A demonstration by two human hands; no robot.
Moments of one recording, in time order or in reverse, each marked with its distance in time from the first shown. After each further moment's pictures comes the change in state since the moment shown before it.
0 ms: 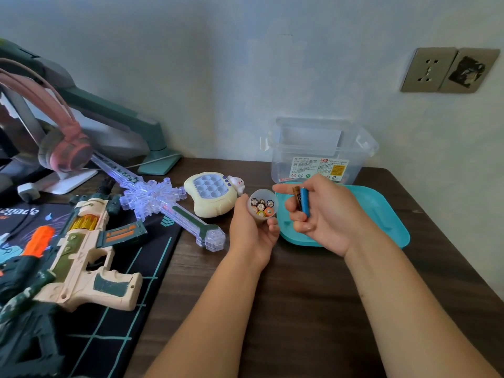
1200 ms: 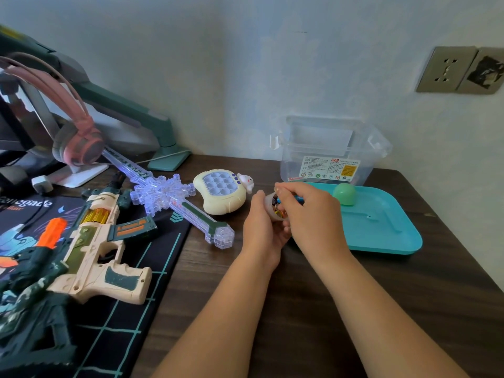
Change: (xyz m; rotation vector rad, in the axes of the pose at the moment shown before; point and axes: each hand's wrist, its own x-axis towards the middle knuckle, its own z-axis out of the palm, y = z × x) left_hand 0.006 -0.009 -0.001 0.075 0.005 0.056; right_hand 0.014 0.041 0.031 -0.756 0.429 -0.636
